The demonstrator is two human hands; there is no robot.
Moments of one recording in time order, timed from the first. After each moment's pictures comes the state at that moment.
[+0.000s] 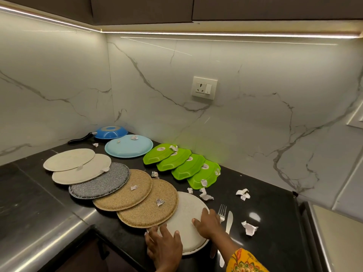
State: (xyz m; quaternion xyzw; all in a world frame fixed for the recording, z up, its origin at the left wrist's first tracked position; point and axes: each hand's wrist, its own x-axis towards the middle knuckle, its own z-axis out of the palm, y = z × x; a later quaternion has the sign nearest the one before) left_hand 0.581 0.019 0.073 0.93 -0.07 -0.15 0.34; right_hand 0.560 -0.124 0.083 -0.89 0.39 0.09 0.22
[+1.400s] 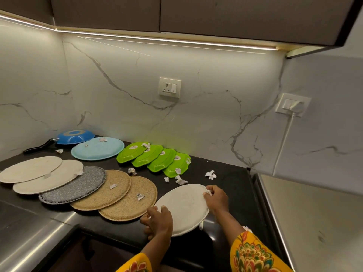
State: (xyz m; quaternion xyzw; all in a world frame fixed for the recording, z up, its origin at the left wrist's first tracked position) left_hand 0.561 0.030 0.118 0.80 0.01 -0.24 0.54; right_hand 0.468 -0.105 0.142 -0.74 0.51 -0.27 0.35
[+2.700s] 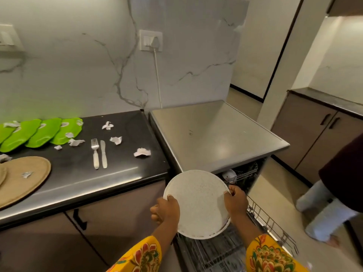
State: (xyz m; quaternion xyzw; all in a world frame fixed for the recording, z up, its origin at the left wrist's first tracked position) left_hand 0.254 0.109 0.060 0.81 -0.25 -0.41 0.35; right_hand 0.072 0.086 0.051 -0.40 0.77 -0.41 0.27
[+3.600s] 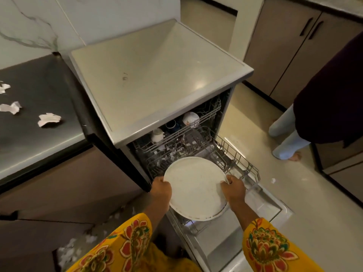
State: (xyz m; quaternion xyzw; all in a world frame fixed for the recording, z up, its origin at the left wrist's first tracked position) left_hand 0.089 0.105 -0.035 0.79 -0.32 -0.48 0.20; right_hand -0.102 0.143 -0.071 -0.27 0.85 -0.28 0.36
